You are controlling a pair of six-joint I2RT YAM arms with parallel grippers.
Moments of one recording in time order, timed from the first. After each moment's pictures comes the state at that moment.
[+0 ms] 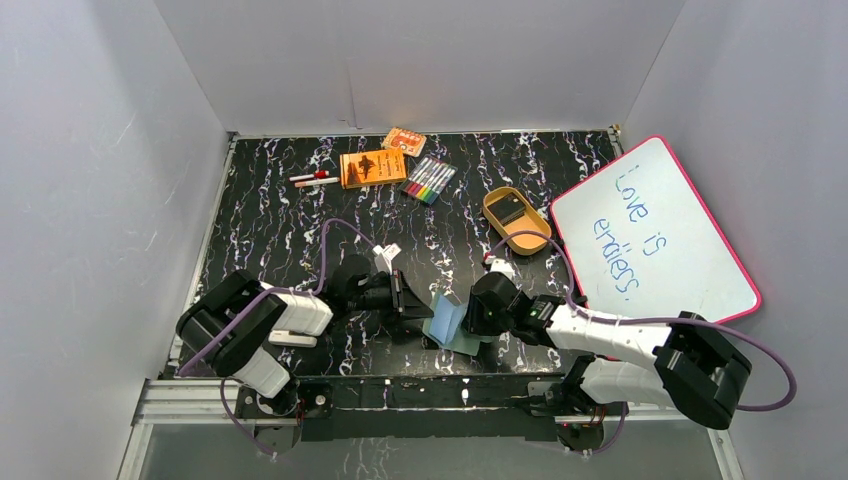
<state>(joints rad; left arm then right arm) -0.70 1.54 0.37 0.73 0.64 -1.06 0.96 1.16 0.45 -0.22 0.13 0.87</state>
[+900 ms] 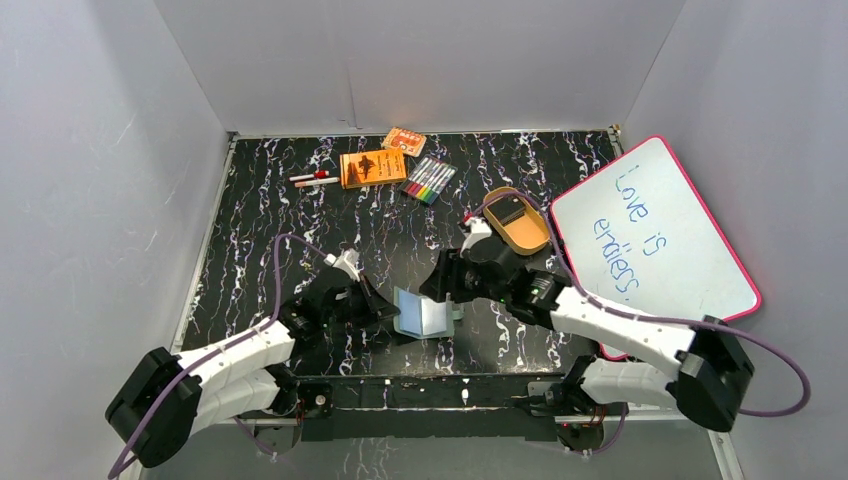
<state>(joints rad) -0.70 1.00 0.29 0.12 0.19 -1.04 0.96 1.09 0.71 -0.15 0.01 0.75</state>
